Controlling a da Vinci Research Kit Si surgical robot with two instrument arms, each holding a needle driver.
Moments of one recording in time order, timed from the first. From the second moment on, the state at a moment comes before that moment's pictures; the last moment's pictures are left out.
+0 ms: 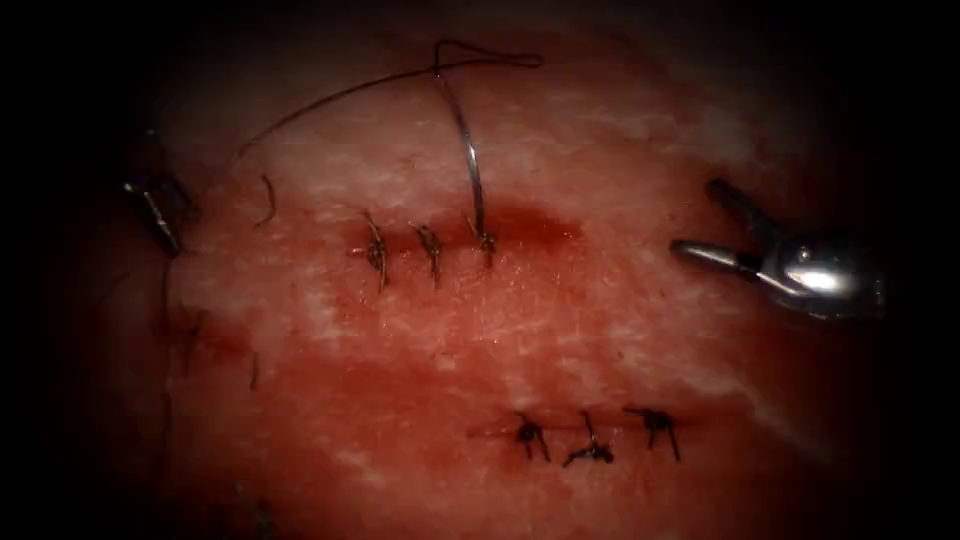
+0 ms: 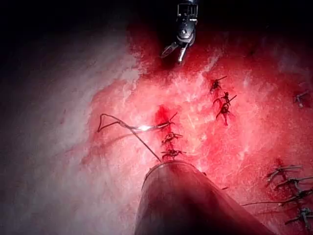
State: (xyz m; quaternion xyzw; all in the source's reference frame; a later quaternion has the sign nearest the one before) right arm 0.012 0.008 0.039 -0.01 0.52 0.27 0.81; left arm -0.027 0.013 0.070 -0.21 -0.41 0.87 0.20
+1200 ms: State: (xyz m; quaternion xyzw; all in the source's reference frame) right arm 0.013 0.007 0.040 0.00 0.51 0.27 0.81; left arm -0.047 0.015 0.076 -0.34 -0.03 0.94 0.07
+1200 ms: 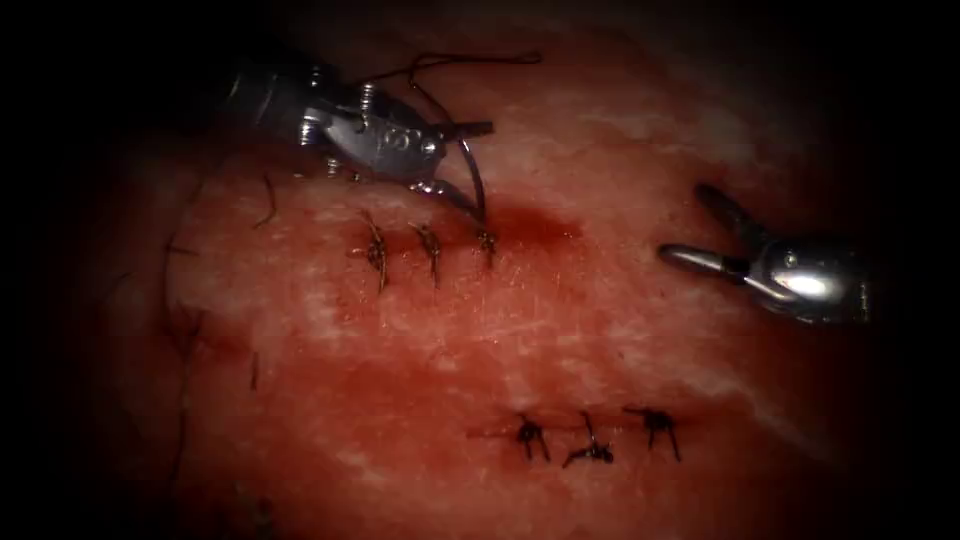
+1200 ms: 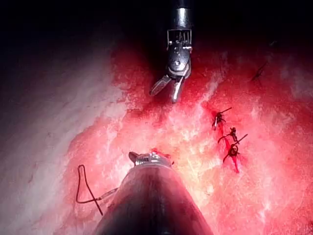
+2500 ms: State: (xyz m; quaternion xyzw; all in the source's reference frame) right arm 0.014 0.007 0.040 0.01 0.51 0.27 0.81; left arm -0.049 0.014 0.085 -0.27 -0.03 0.94 -0.20
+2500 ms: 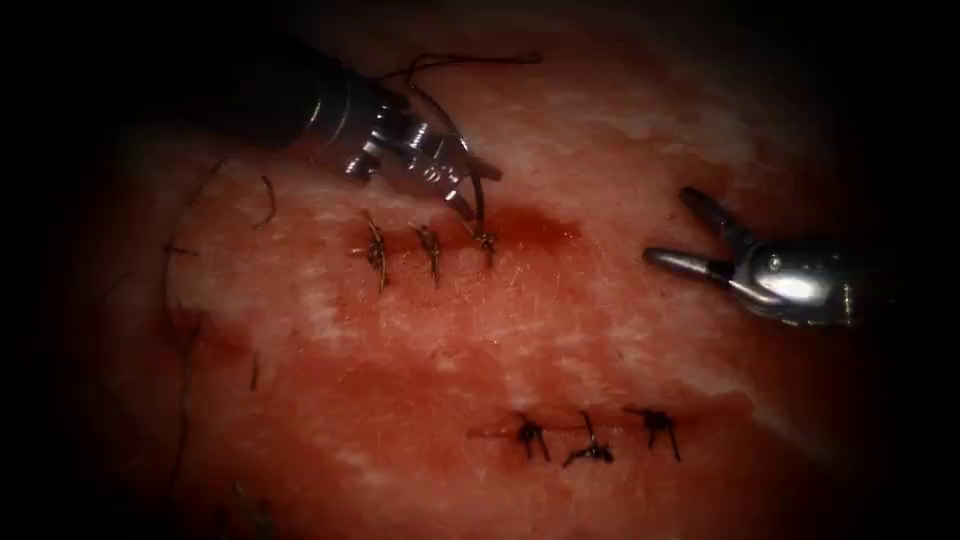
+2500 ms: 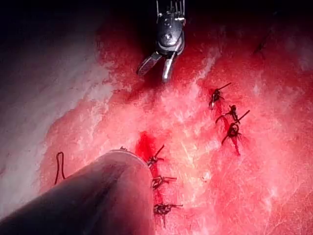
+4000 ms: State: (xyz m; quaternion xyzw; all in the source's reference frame) right arm 0.021 0.014 0.038 0.26 0.50 0.34 0.76; left arm -0.051 0.010 0.074 -0.34 0.04 0.88 -0.32
